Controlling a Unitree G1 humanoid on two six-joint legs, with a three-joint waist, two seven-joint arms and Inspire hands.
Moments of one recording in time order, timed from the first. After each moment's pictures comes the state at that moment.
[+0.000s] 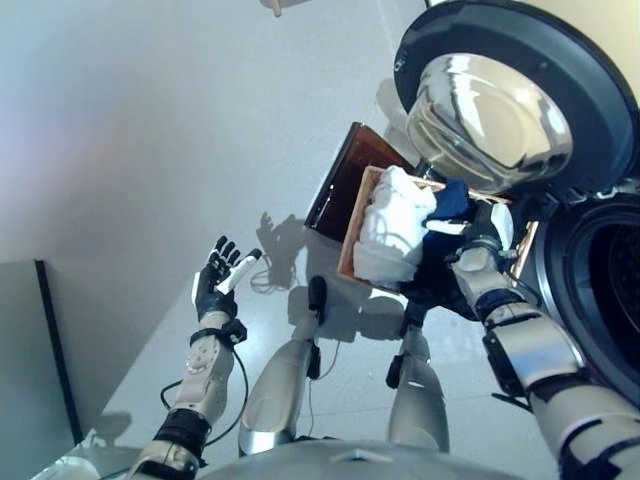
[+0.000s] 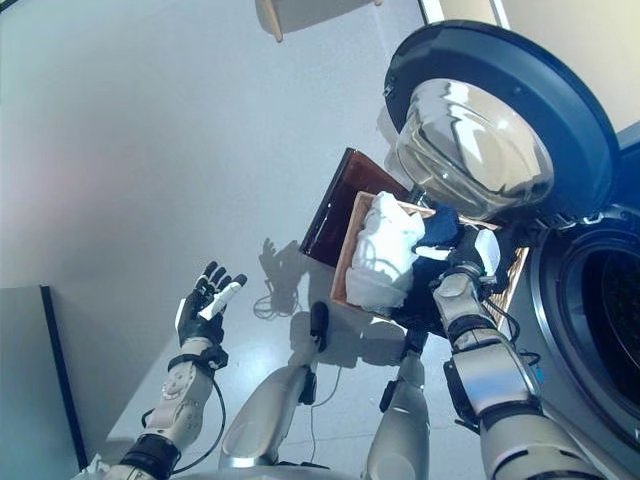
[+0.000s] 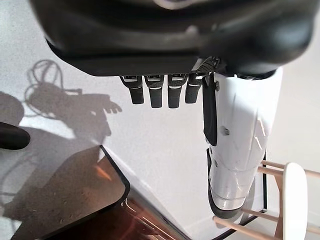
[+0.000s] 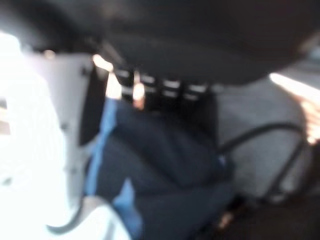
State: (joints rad) left arm -0.04 0.19 -0.21 0.50 -0.65 -0.33 0.18; right arm -0.80 -0.43 0.23 1.37 0.05 -0.08 -0.42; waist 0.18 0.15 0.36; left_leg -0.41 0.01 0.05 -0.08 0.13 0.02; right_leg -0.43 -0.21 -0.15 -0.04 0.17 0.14
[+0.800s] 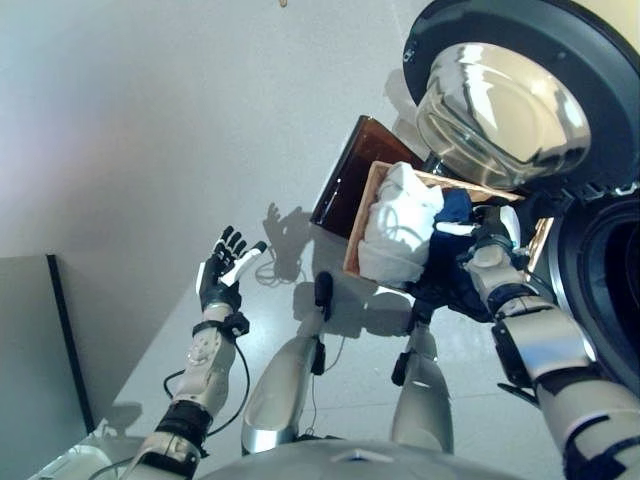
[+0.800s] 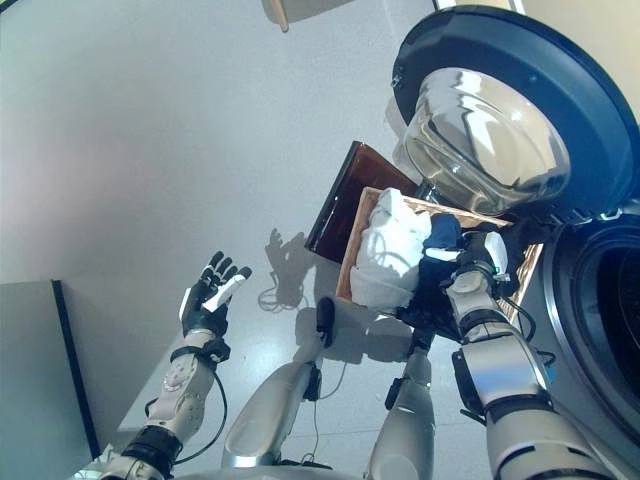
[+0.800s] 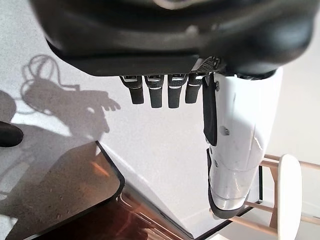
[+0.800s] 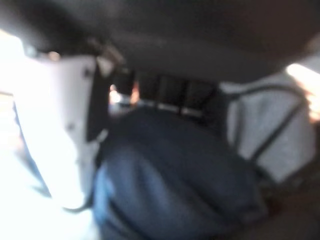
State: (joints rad) left arm -0.08 0.19 -0.21 0.51 -0.65 -0.33 0.15; right arm -0.81 -0.47 0.17 1.40 0.05 -0.06 -0.35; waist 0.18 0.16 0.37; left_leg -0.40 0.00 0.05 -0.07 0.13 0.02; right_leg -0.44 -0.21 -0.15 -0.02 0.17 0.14
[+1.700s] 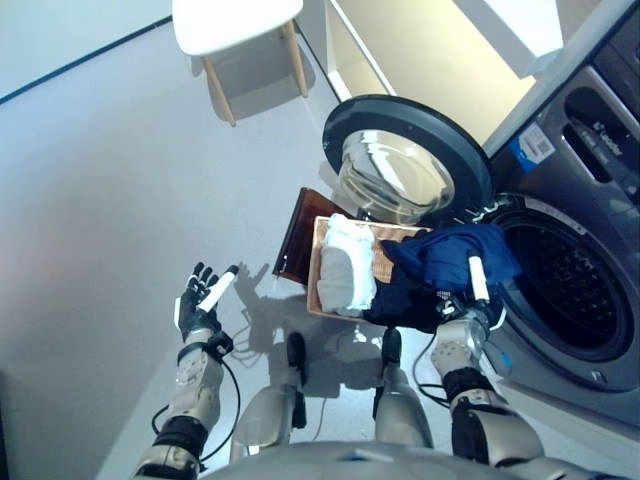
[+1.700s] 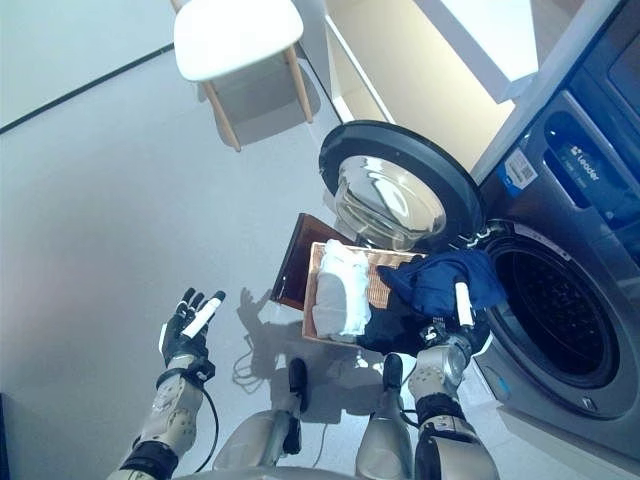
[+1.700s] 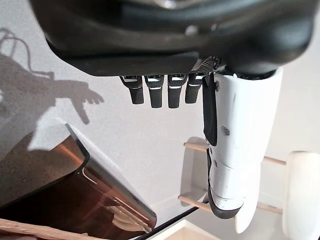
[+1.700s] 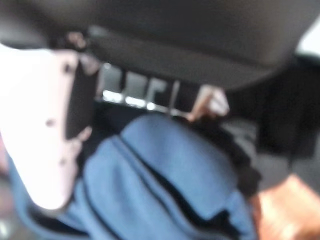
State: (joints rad) left arm -0.02 0.15 -0.08 0.66 -0.68 -0.34 0.20; right arm -0.33 -0.09 -0.29 0.91 1.08 -0.47 -0.28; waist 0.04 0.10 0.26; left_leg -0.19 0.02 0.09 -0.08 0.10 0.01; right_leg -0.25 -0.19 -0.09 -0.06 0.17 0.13
